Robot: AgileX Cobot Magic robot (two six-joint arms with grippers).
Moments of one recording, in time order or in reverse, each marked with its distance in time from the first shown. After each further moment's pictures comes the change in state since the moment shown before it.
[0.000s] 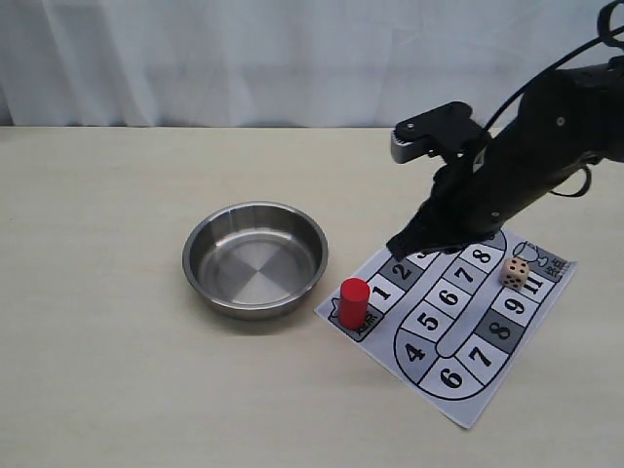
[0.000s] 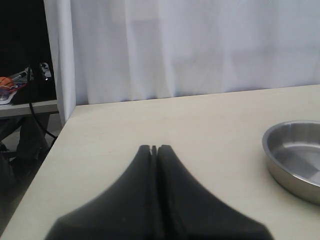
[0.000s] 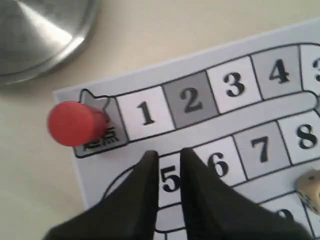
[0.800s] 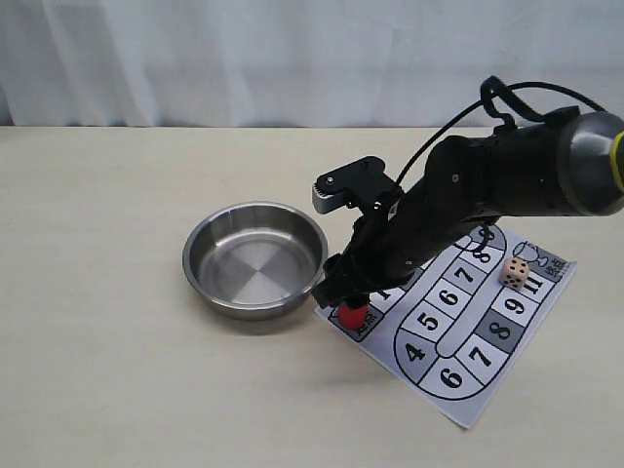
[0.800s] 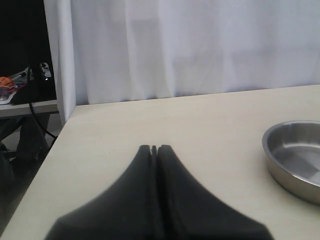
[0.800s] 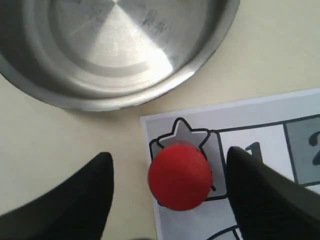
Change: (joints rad) left arm 0.000 0.000 0.000 0.000 0.000 0.000; right arm 0.130 0.173 0.000 0.237 -0.161 -0.149
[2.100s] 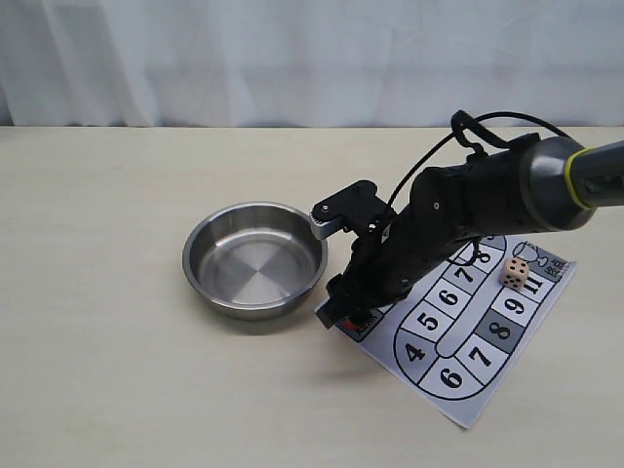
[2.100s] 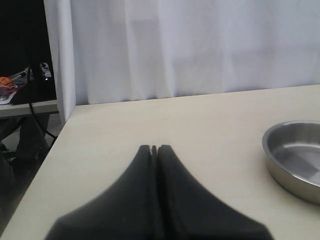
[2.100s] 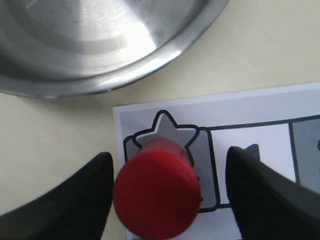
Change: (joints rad) left arm 0.000 0.000 0.000 0.000 0.000 0.000; right arm 0.000 0.094 0.004 -0.067 -0.061 -0.002
